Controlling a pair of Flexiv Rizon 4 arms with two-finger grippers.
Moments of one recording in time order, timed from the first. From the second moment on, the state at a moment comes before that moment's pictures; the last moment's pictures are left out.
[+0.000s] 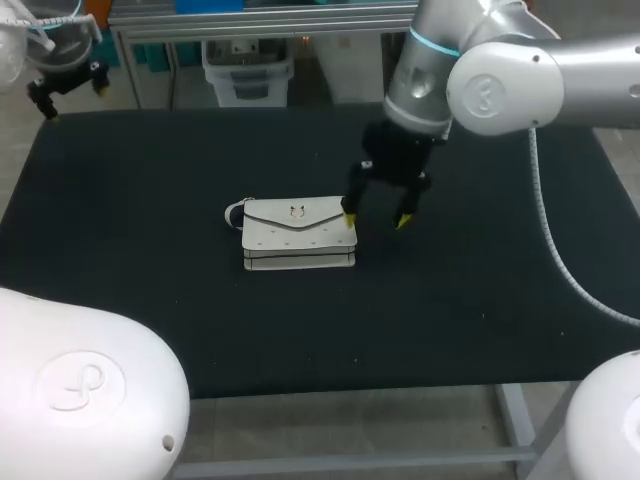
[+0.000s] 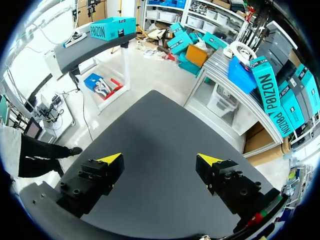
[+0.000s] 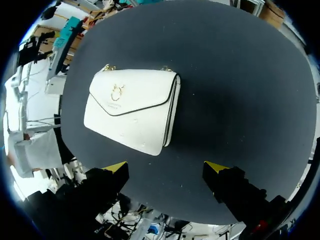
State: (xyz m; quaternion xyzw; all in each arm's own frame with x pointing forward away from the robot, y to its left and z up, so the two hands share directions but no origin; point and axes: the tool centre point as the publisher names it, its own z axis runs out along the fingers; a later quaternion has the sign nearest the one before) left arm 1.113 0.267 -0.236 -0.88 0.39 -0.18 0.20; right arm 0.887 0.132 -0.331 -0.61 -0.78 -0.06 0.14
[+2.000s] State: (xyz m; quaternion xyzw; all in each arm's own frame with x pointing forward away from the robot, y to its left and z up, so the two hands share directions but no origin) left arm 1.094 0.277 -0.262 -0.79 0.60 -0.11 0.05; right arm 0.955 0.180 -0.386 -0.69 -0.64 -0.31 0.14
